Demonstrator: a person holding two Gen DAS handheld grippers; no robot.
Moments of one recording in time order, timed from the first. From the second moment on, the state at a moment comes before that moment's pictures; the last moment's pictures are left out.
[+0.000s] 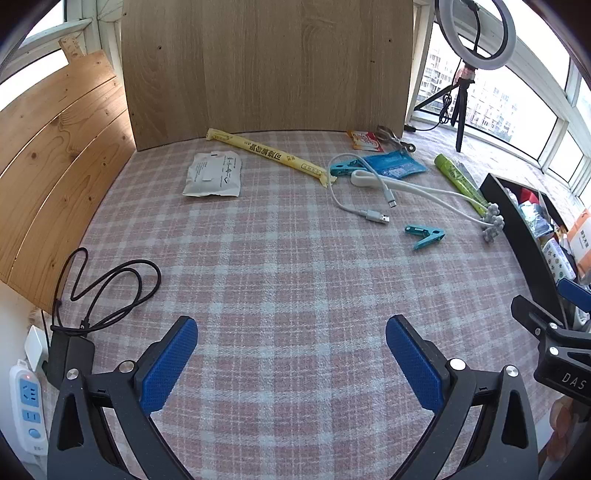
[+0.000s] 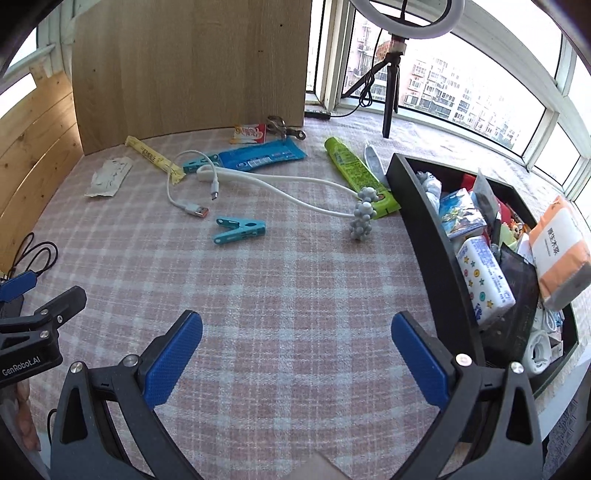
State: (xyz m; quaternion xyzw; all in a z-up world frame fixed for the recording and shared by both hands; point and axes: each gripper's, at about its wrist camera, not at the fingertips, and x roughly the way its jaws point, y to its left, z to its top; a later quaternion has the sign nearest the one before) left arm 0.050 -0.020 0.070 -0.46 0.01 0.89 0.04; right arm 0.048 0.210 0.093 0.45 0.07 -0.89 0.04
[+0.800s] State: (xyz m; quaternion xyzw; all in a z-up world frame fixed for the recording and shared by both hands) left arm 0.005 -0.028 0.179 -0.37 0.01 0.93 0.05; right arm 0.042 0.235 0.187 0.37 0.02 -0.93 0.06
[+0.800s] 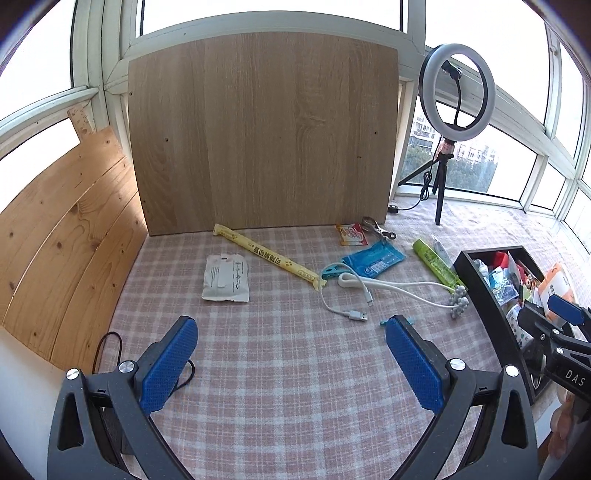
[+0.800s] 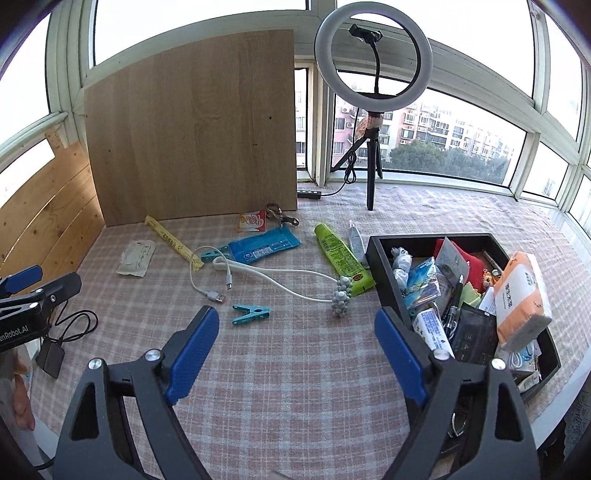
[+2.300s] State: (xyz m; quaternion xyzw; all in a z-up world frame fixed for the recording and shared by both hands) left arm -0.187 0.040 0.041 -0.49 0.10 0.85 0.16; right arm -0.124 0.219 0.057 0.53 0.08 -0.83 0.14
